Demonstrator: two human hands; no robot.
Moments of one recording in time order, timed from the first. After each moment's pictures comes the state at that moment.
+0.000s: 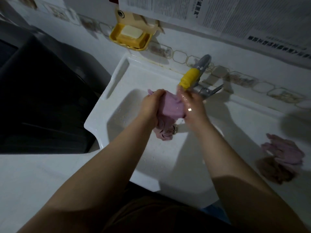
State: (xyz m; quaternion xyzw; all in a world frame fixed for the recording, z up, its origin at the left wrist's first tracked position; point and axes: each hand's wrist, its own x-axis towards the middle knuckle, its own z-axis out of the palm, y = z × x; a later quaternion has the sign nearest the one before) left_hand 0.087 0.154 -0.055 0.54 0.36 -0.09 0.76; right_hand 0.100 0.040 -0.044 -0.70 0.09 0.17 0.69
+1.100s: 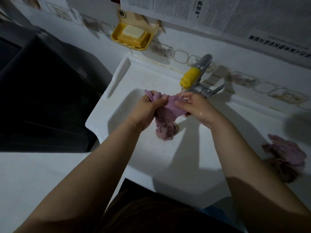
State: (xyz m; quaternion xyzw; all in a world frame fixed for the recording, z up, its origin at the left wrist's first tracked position) left_hand 0.068 0.175 -0.059 0.54 0.19 -0.11 0.81; right_hand 0.118 0.007 -0.047 -0.76 -0.04 0.32 0.56
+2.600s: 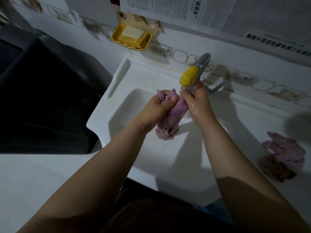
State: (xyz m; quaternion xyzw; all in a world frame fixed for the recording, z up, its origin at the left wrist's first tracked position) left_hand 0.062 0.161 -0.050 0.63 0.11 -0.15 0.75; right_hand 0.101 0.023 -0.031 -0.76 0.01 0.09 0.64
